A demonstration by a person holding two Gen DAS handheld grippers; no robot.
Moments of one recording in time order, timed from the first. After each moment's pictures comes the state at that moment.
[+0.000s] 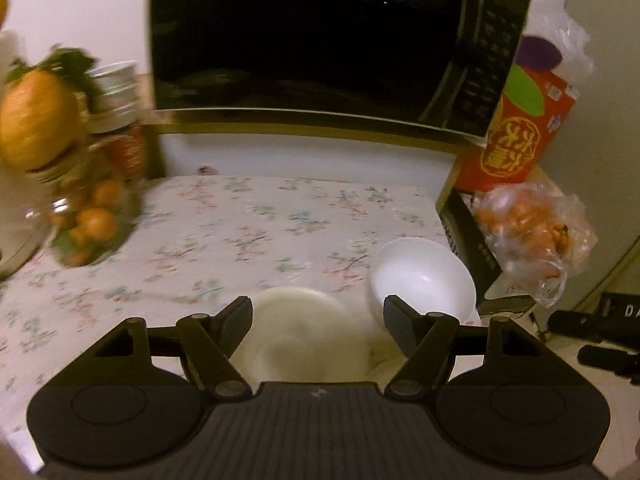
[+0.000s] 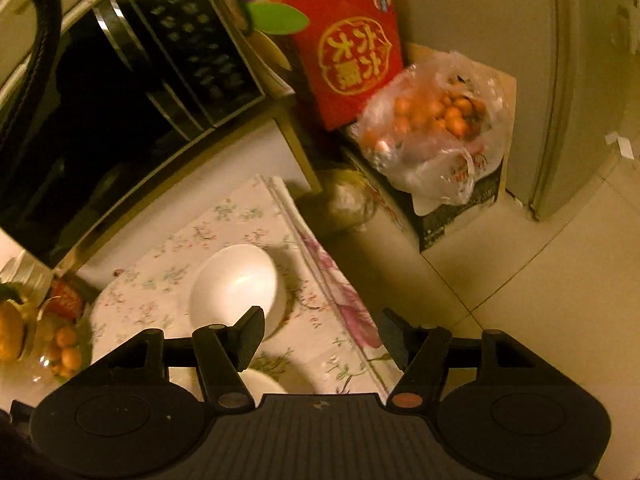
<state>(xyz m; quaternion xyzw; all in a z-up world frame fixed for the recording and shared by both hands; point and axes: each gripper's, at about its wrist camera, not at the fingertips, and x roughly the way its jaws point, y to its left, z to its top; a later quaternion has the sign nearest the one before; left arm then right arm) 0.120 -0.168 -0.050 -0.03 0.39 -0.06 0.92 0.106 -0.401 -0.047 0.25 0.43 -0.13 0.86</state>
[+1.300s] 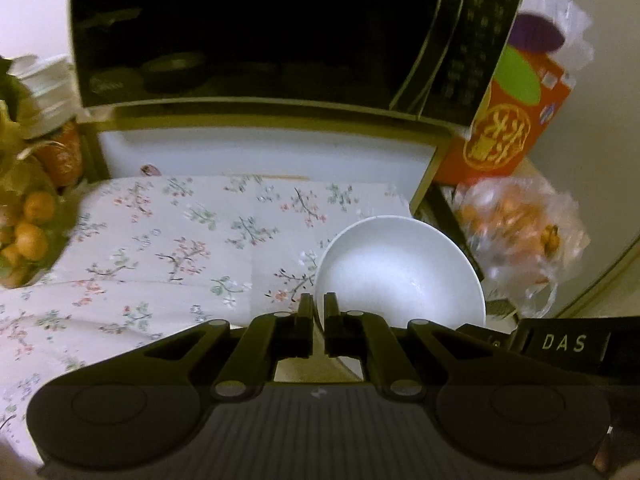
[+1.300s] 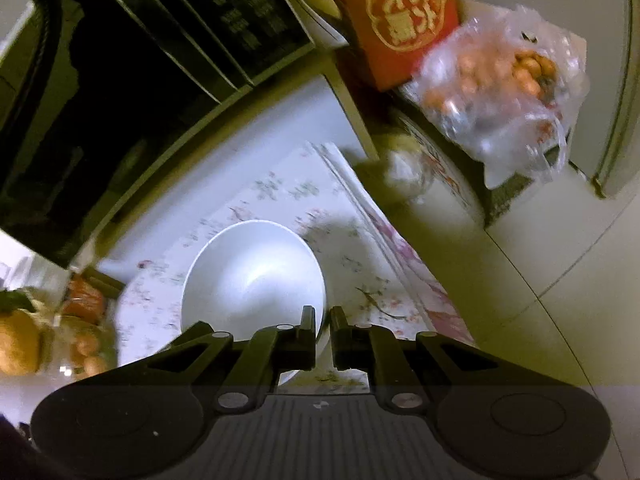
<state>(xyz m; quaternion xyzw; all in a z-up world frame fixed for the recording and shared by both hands) 0.158 -0.194 -0.053 -0.05 0.42 -0.09 0.90 0.166 -0.374 -0.071 0.29 0.45 -0.06 0.84</state>
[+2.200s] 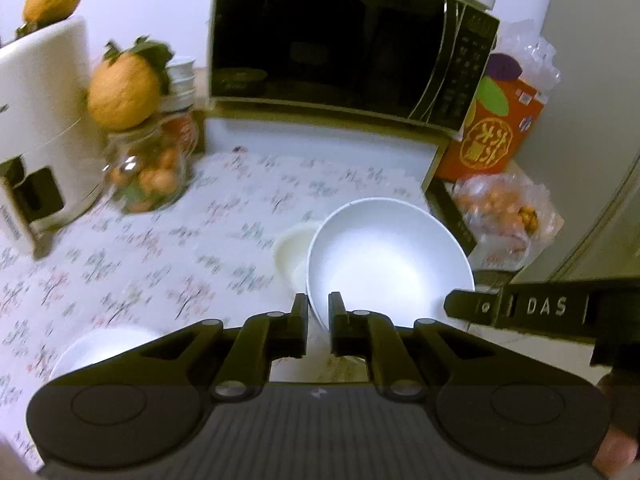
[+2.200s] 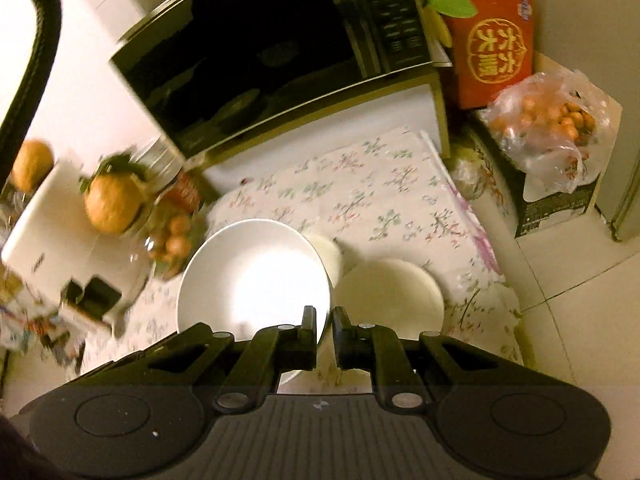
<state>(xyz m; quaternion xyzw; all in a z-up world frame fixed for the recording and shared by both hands) 0.001 -0.118 -0.008 -0.05 0.40 -0.06 0.91 0.039 -0.290 -0.004 0.19 0.44 0.05 0.88</state>
